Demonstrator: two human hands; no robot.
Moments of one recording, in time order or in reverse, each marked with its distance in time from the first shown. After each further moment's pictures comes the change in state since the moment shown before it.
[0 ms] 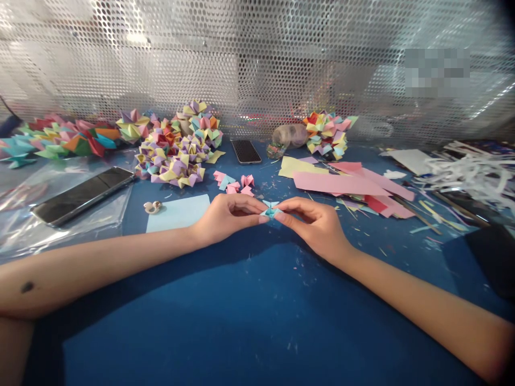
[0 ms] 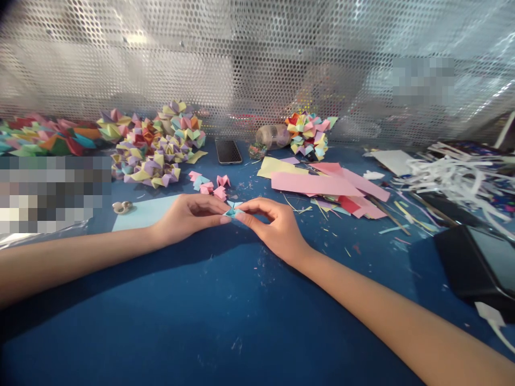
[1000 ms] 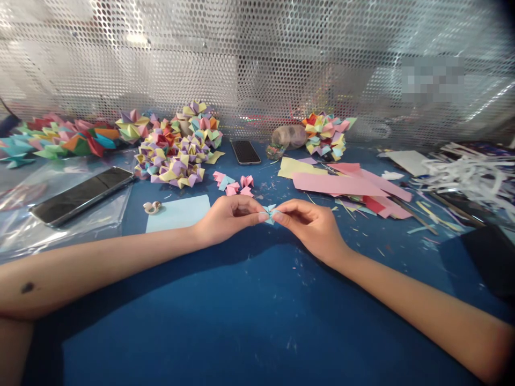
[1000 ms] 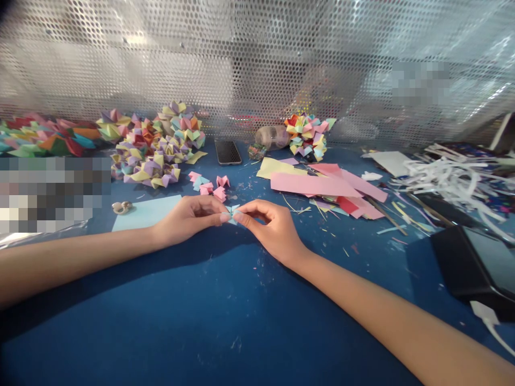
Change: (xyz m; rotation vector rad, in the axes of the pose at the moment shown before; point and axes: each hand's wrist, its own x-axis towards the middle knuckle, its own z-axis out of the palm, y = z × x) left_hand 0.001 0.001 0.001 0.059 -0.017 -0.052; right_hand 0.001 -0.004 0.003 0.015 0.001 0.038
